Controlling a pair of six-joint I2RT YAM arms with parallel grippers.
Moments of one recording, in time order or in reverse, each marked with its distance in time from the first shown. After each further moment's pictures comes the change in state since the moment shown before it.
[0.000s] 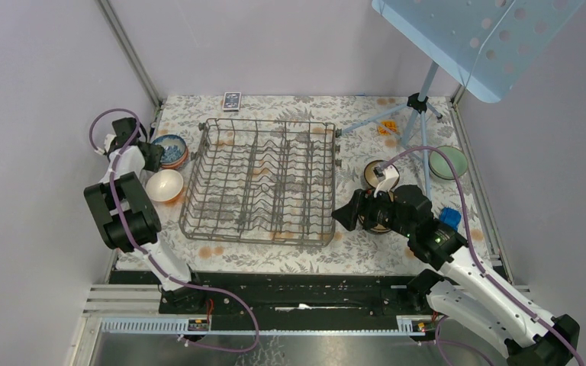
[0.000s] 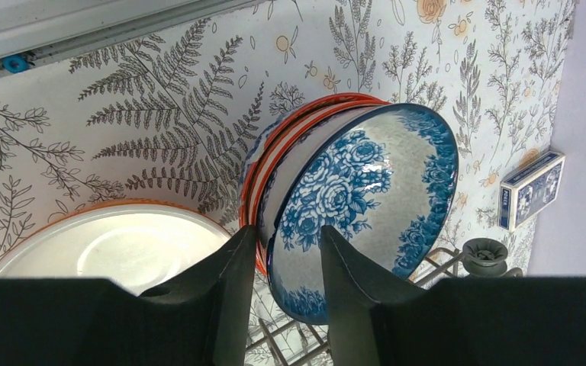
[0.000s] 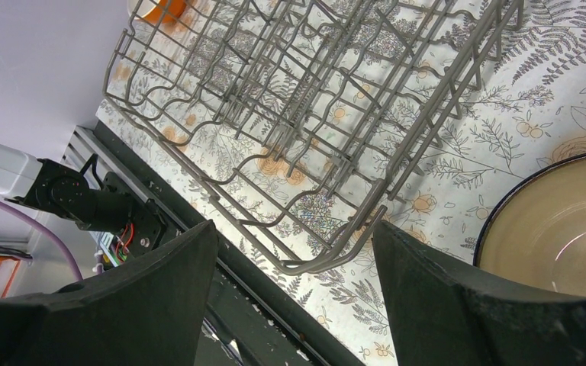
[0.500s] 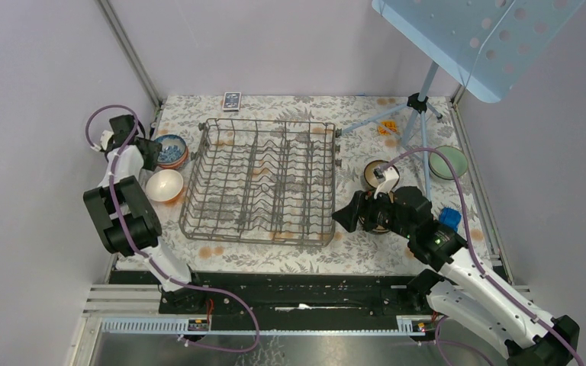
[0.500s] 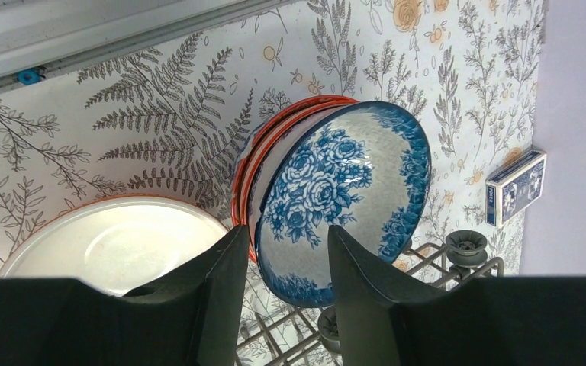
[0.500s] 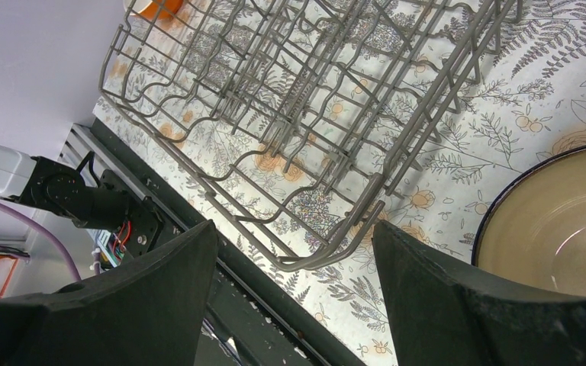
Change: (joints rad) left arm 0.001 -0.032 0.010 -0.015 -0.012 0.015; right arm 0.000 -0.010 -0.015 0.001 0.000 0.000
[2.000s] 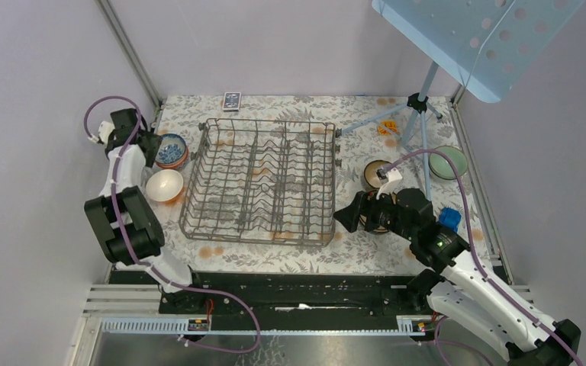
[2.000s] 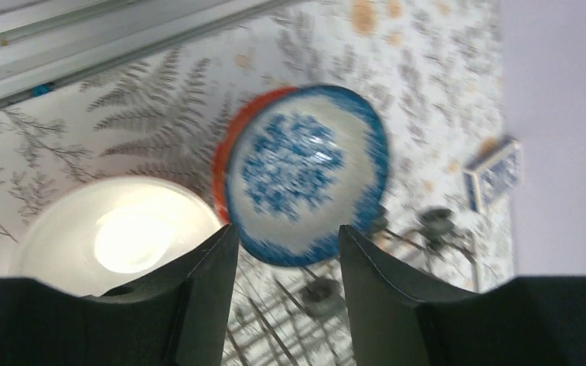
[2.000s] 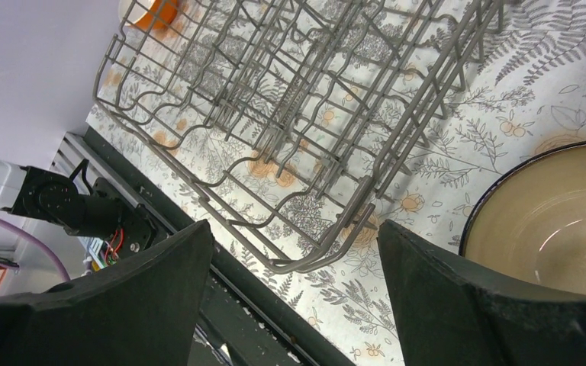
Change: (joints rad) left arm -0.027 -0.058 0.011 -0.032 -0.071 0.043; right arm 0.000 -0.025 -0.012 -0.001 0.020 -0.009
